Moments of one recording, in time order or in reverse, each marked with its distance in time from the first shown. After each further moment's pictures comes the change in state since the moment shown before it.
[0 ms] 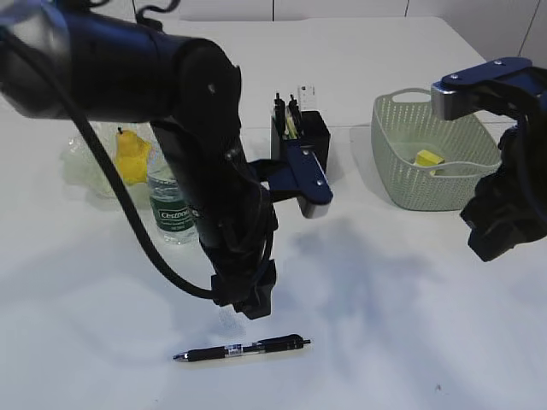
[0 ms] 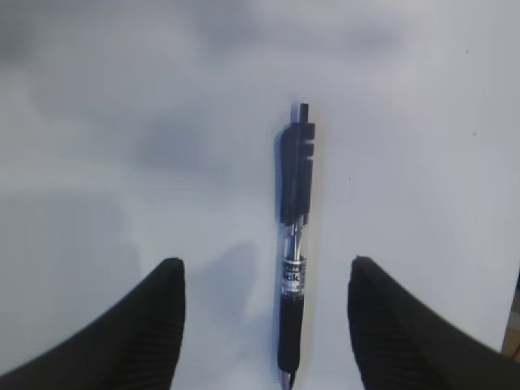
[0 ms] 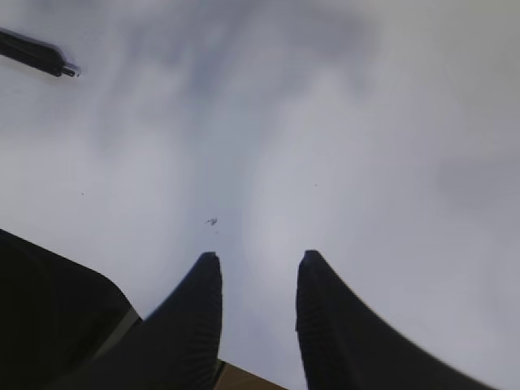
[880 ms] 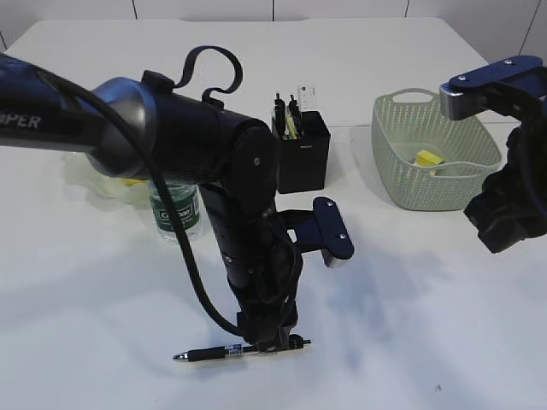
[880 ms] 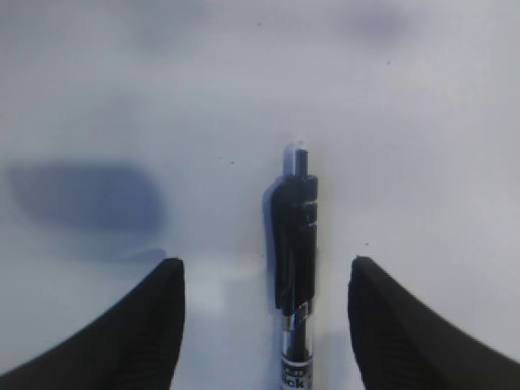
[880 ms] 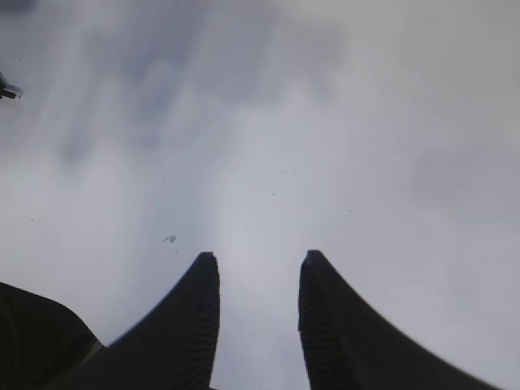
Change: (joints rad) left arm -0.045 0.129 -0.002 0.015 -0.106 0.004; right arm 0.000 0.000 0.017 -0.093 -0.045 0.081
